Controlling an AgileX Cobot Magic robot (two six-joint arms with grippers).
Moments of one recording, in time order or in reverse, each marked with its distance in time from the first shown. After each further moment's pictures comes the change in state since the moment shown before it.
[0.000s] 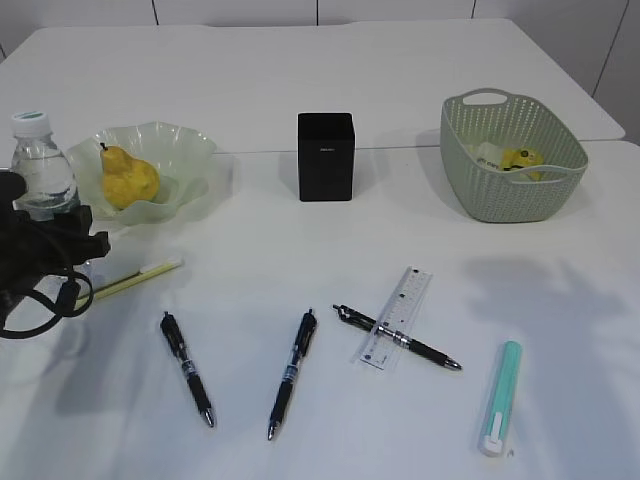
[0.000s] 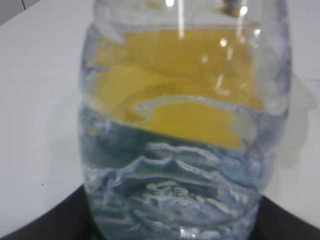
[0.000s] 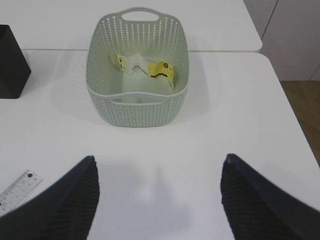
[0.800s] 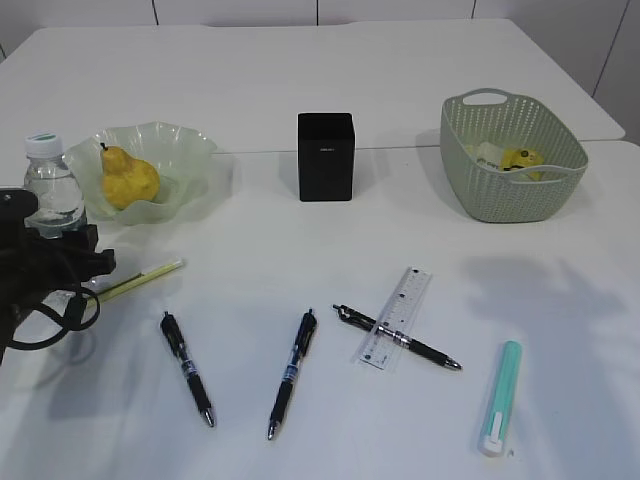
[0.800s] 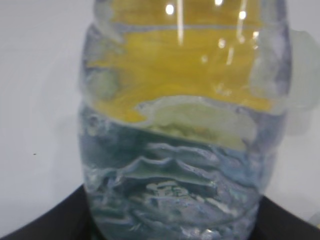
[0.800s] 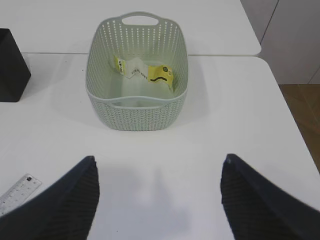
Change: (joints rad) left arm 0.000 0.067 -0.004 0.005 0.000 -0.002; right arm 0.000 0.000 0.000 -0.001 -0.013 -0.001
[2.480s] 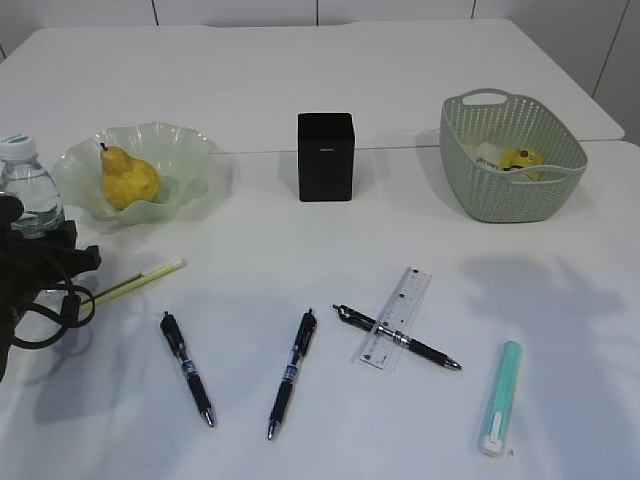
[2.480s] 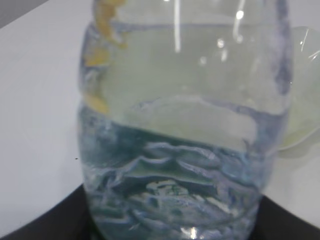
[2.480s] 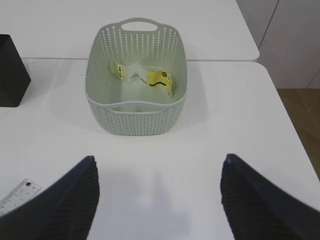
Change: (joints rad) left arm 0.033 0.074 -0.018 -0.079 -0.104 0.000; right arm 0.000 0.000 0.000 0.000 -0.017 0.000
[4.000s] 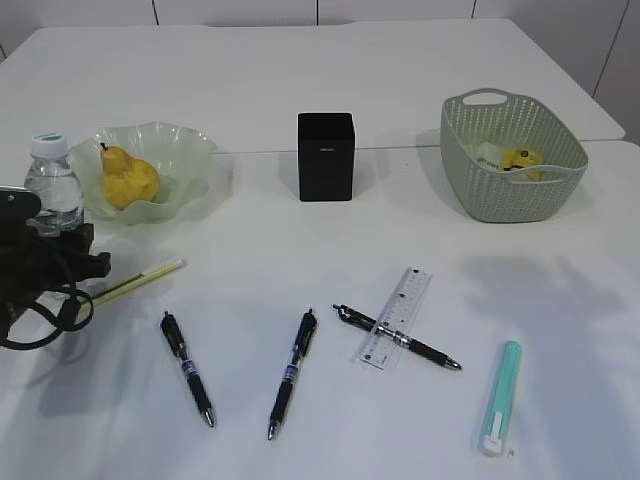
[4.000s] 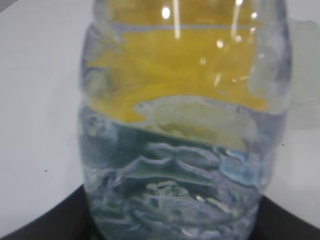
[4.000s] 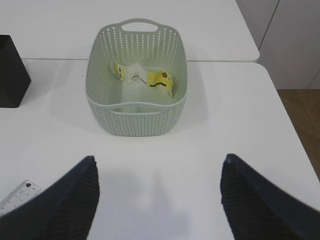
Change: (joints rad) left arm 0.002 -0.049 0.001 0.122 0.080 0.081; right arm 0.000 0.000 0.000 0.000 -0.003 0.000
